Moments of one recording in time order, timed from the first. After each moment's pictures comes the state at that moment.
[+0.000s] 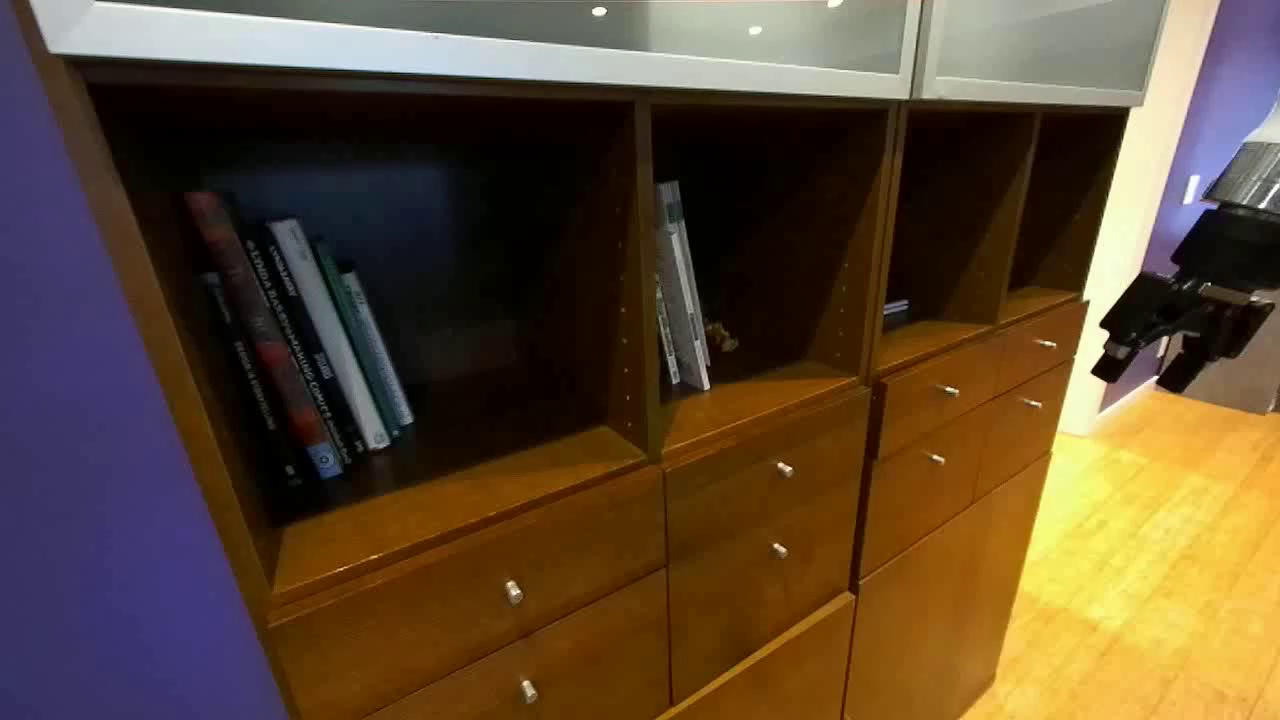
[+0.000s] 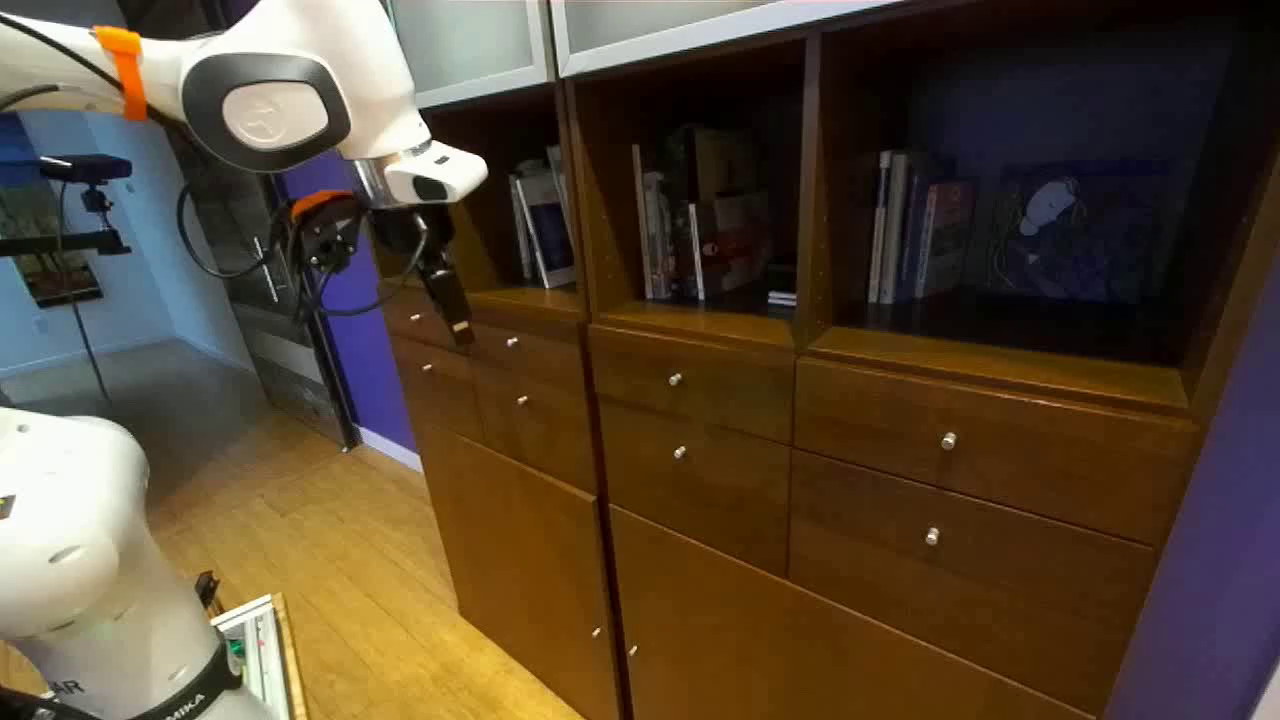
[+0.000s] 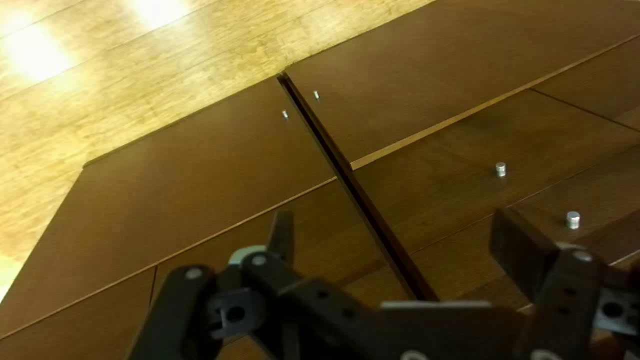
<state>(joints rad) 0.01 -0.79 -0.07 -2.51 0.18 1.94 0.07</state>
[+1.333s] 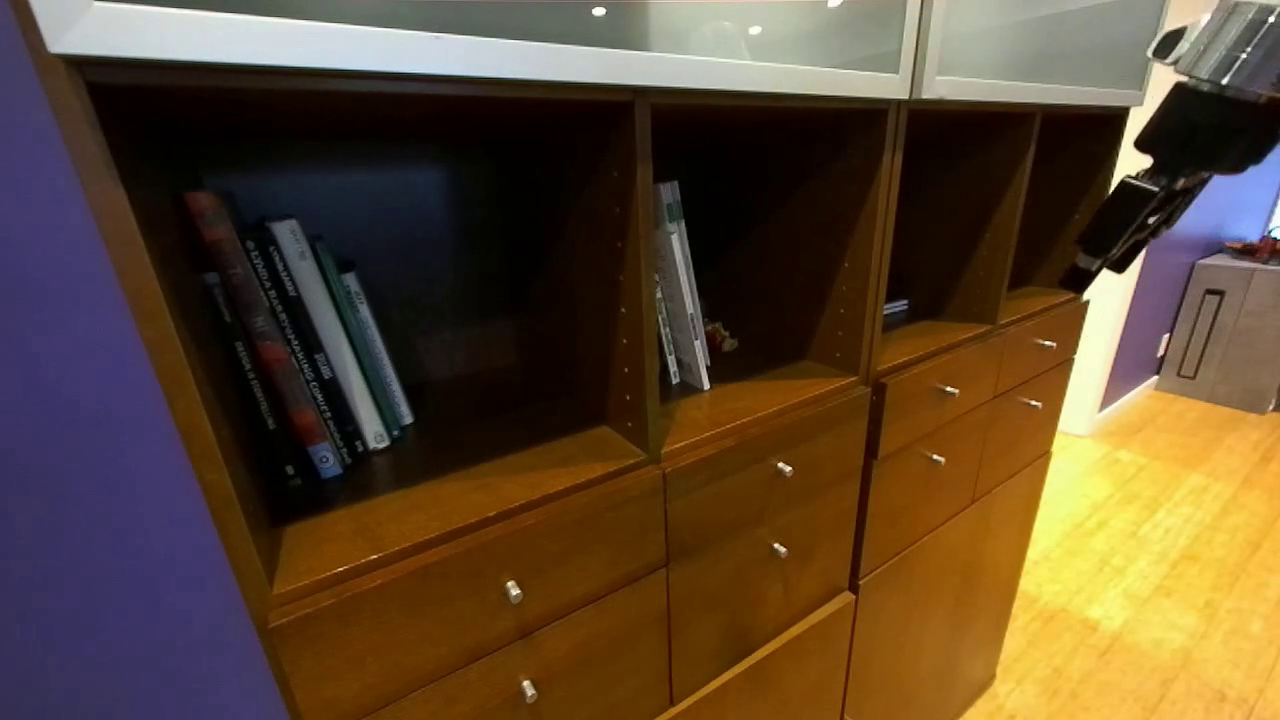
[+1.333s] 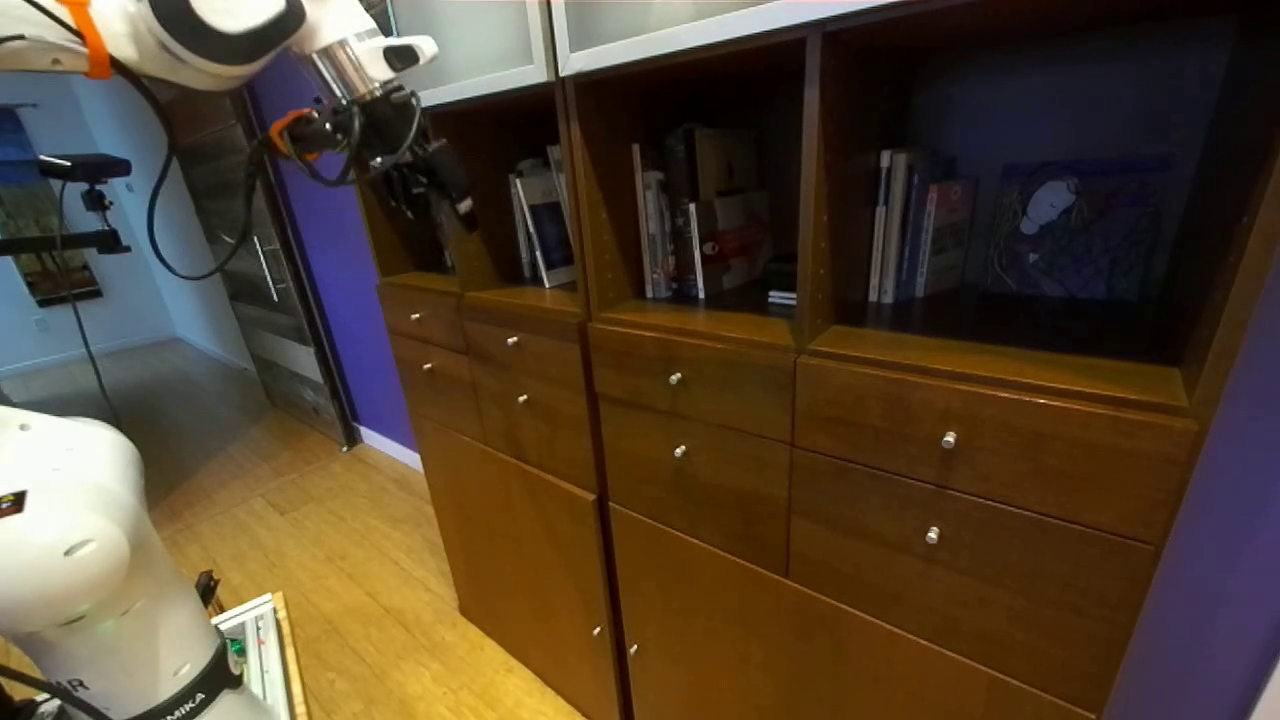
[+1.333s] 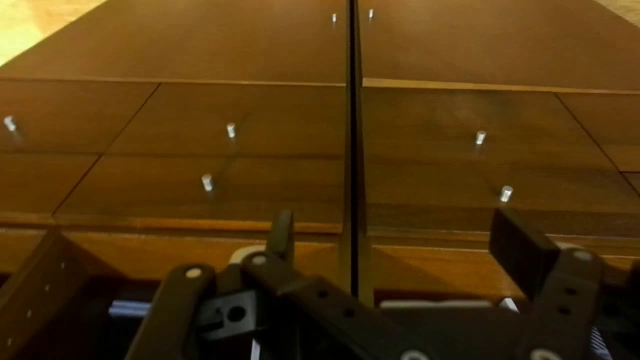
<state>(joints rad) 0.07 -0.75 0.08 -2.27 0.01 1.93 -0.10</state>
